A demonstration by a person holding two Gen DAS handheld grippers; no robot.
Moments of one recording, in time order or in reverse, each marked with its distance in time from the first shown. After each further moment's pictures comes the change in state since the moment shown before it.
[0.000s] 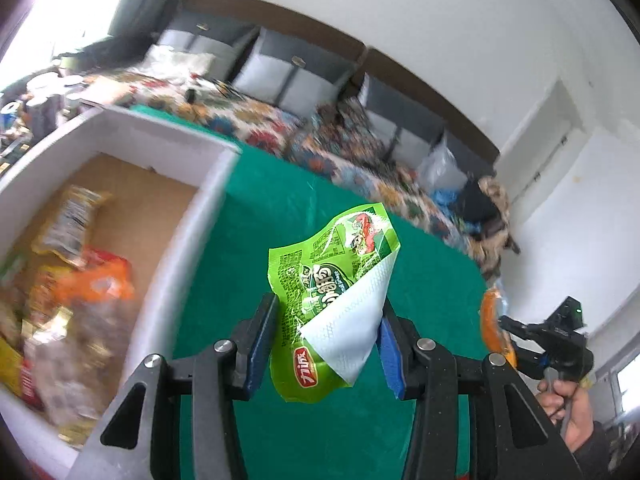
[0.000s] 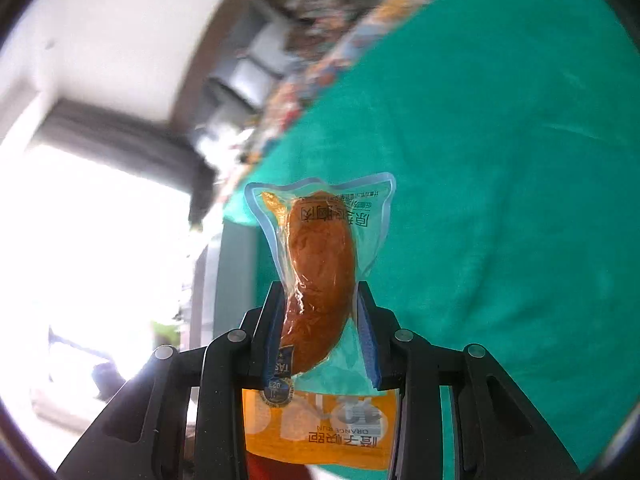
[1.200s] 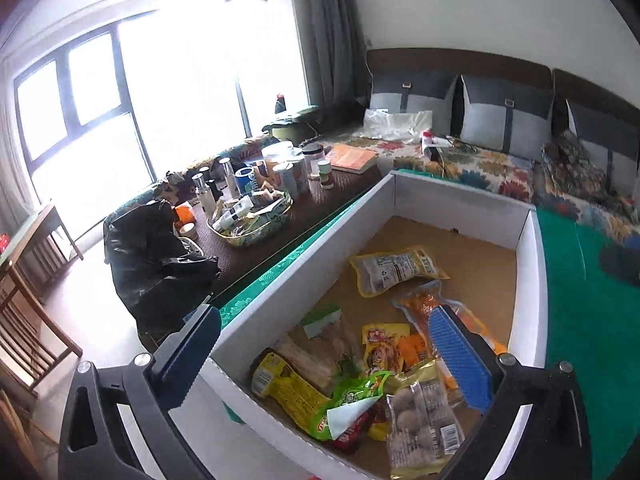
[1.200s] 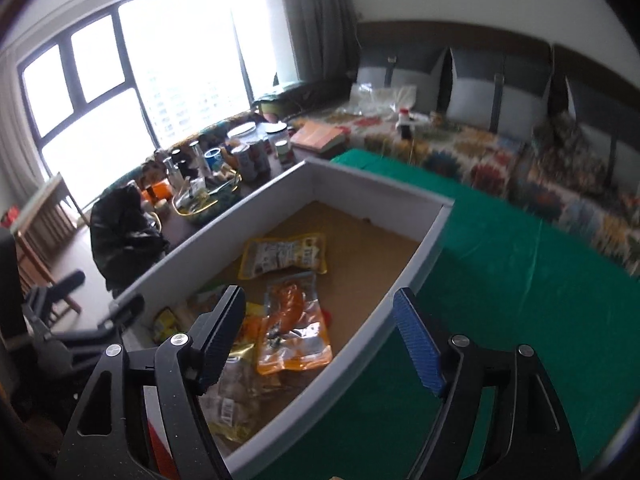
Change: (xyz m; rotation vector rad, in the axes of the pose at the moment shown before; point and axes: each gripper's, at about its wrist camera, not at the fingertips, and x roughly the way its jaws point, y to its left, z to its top) left arm -0.103 0.127 -0.007 0.050 -0.197 0.877; right arm 0.231 0.324 -0.179 -1.020 0.077 -0.172
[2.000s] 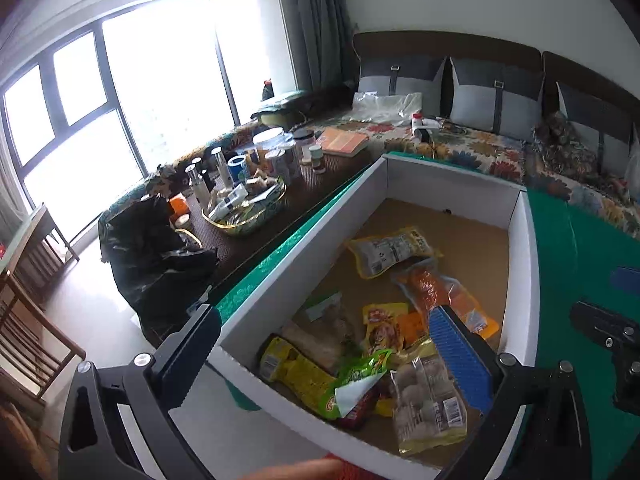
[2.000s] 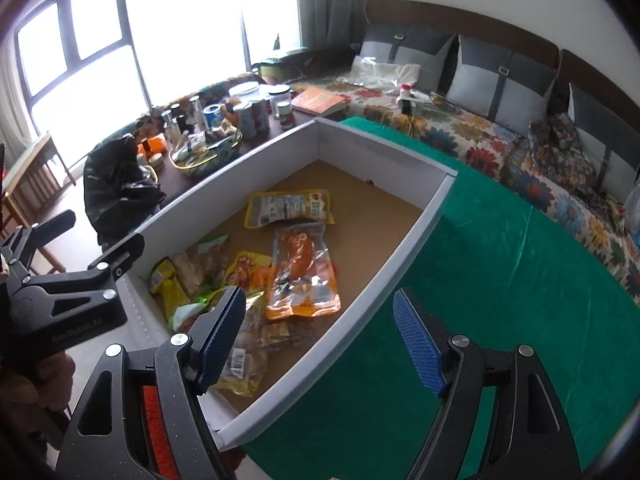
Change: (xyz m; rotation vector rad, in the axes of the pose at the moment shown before) left arm -0.006 0.004 0.005 0.049 0.080 -0.024; right arm -0.009 0.041 -0.022 -0.062 0.134 -0.065
